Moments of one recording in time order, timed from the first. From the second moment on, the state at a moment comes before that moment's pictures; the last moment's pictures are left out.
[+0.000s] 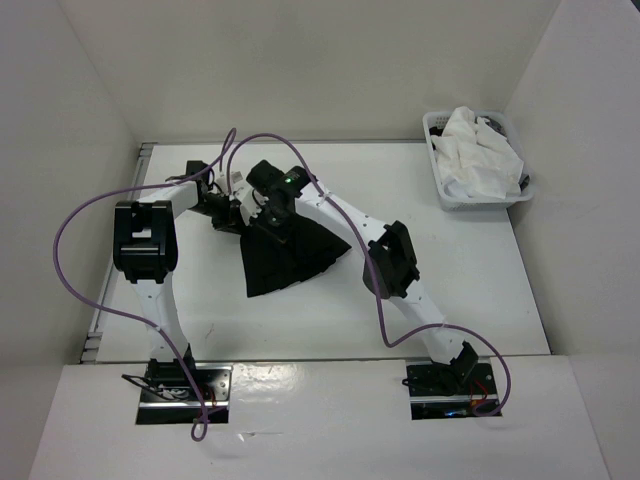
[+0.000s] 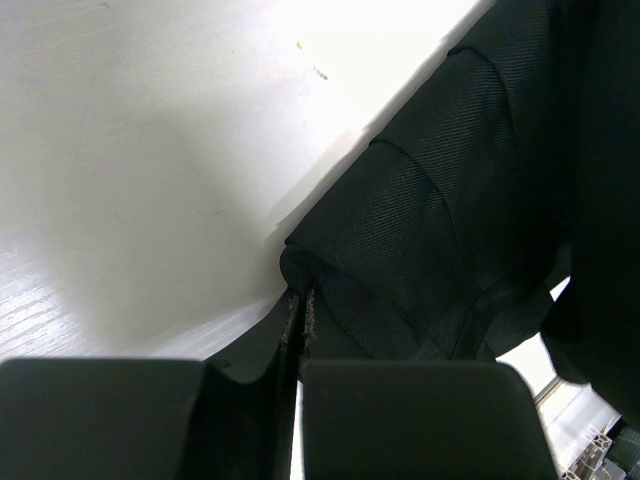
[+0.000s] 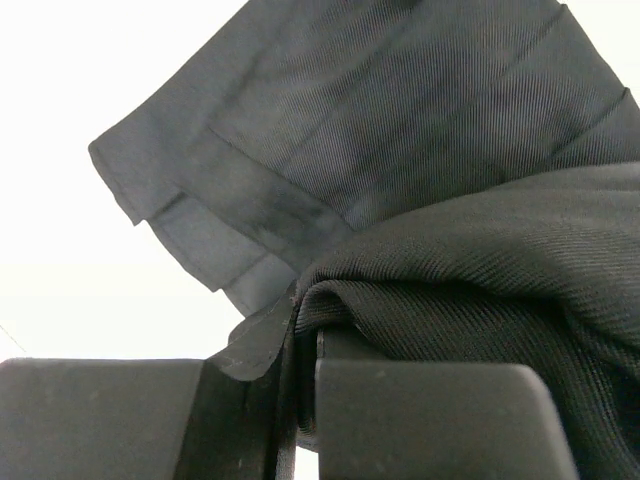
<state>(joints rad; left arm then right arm) 0.04 2.11 1.48 -0.63 0.64 0.04 0.85 2.43 2.40 -1.16 -0.17 -0.26</state>
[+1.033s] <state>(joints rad) 0.04 2.11 1.48 -0.63 0.64 0.04 0.93 2.54 2.70 -1.27 -0.45 -0.28</state>
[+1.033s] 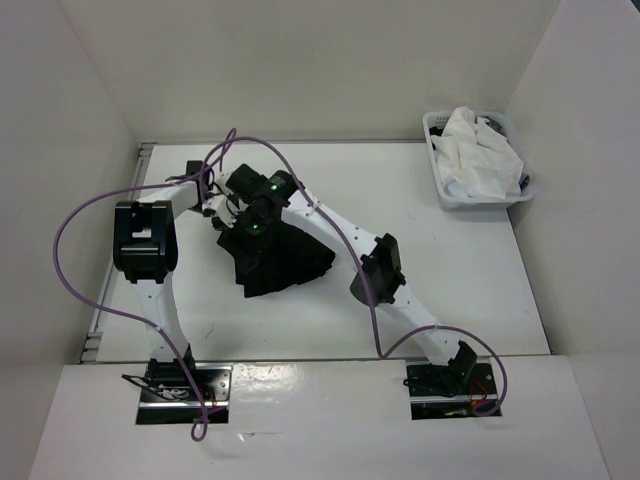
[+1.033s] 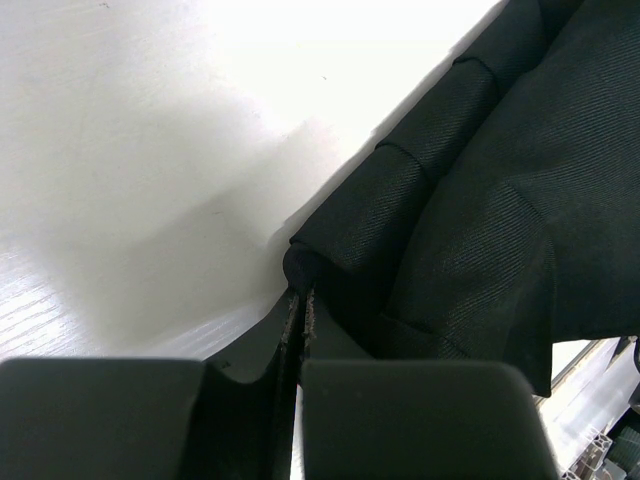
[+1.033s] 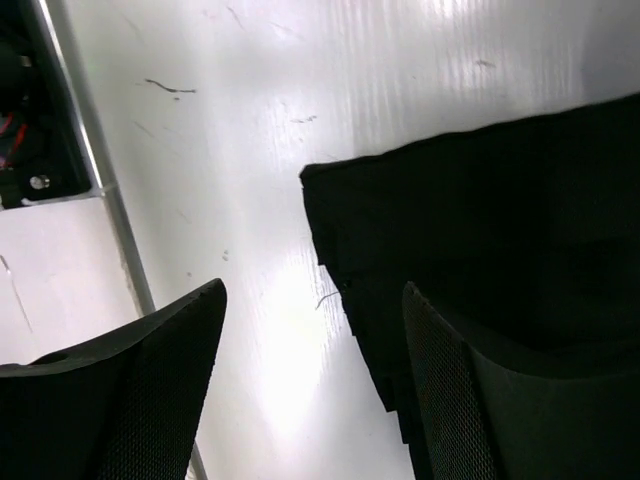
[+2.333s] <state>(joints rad) 0.26 1.61 1.38 -1.03 1.00 0.49 -0.22 1.02 1.09 -0.87 -0.39 -0.27</state>
